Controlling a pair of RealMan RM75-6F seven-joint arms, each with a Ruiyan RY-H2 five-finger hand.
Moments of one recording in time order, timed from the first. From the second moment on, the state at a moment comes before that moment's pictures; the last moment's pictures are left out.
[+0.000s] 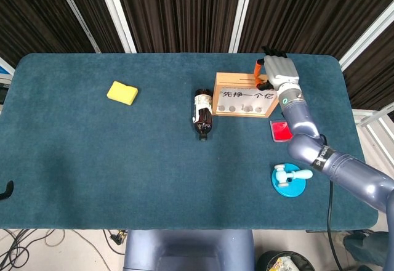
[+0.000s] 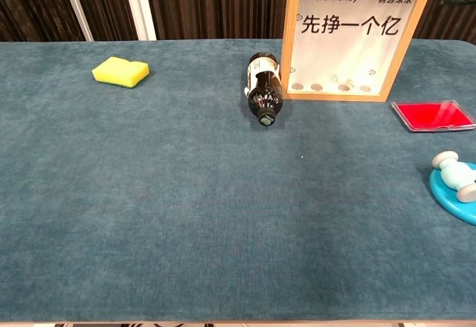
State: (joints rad) left arm -0.12 -1.00 -0.12 -1.78 0.98 1.26 0.09; right arm 1.22 -1.23 0.23 -1.20 -0.27 0.61 -0.39
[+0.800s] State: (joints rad) left arm -0.12 -1.00 -0.11 -1.78 1.02 1.27 0.08; right arm 1.05 -1.13 0.23 -1.54 -0.63 1.03 -0.31
